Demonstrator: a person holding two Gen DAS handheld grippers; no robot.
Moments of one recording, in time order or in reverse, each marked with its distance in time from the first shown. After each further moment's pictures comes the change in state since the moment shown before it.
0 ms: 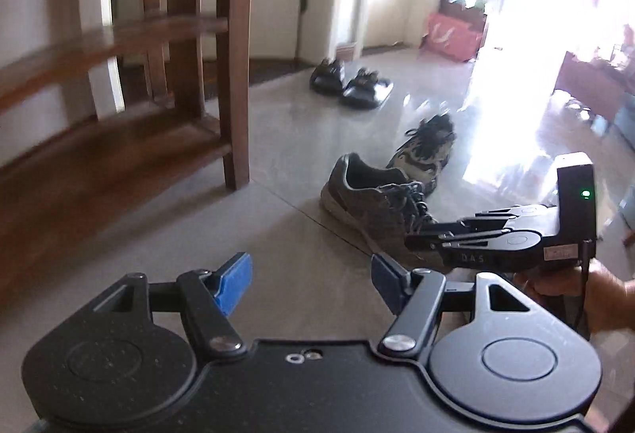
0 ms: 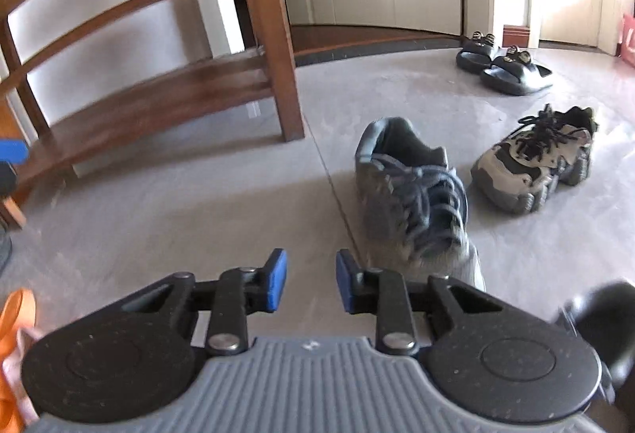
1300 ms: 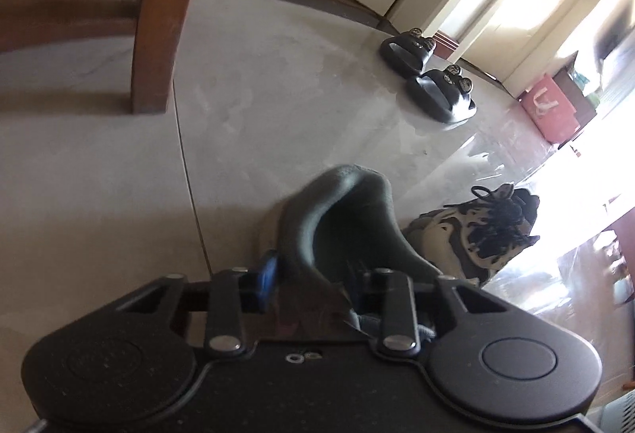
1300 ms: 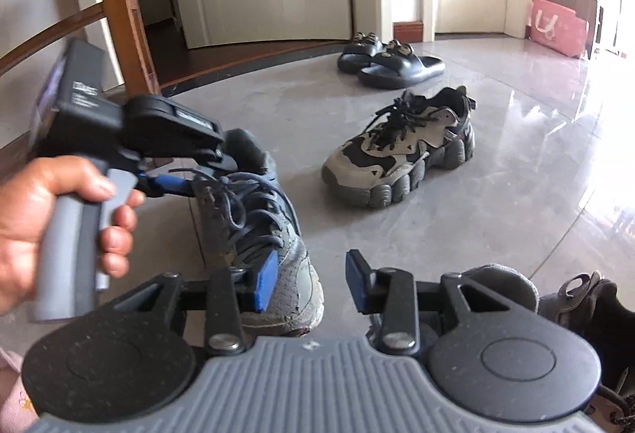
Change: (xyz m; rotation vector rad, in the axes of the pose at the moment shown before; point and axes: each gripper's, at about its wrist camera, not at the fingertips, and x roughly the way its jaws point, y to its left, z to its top) left arm 0.257 -0.031 0.052 -0.489 0.082 0.008; right arm -0.042 -0.066 -0.016 0.072 -0.039 -0.262
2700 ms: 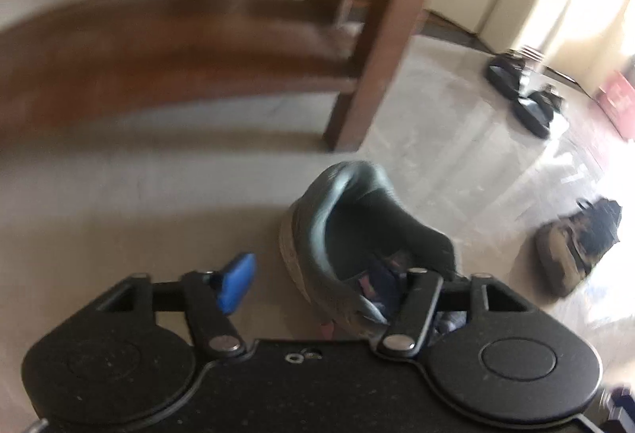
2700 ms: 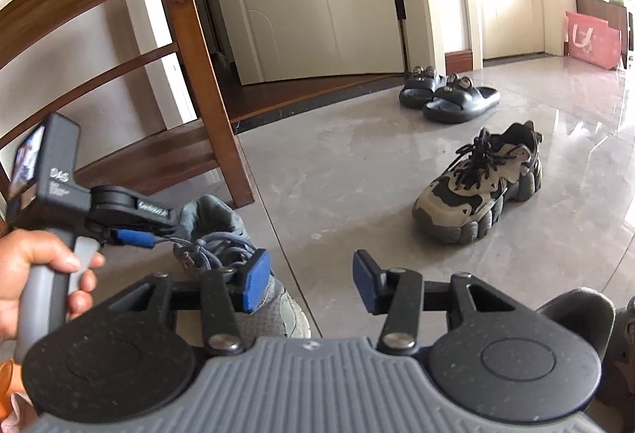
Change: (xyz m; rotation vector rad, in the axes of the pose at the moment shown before) left arm -0.086 0.086 0.010 -0.044 0.001 0.292; right arm -0.009 0.050 0.020 0.034 -0.084 0.155
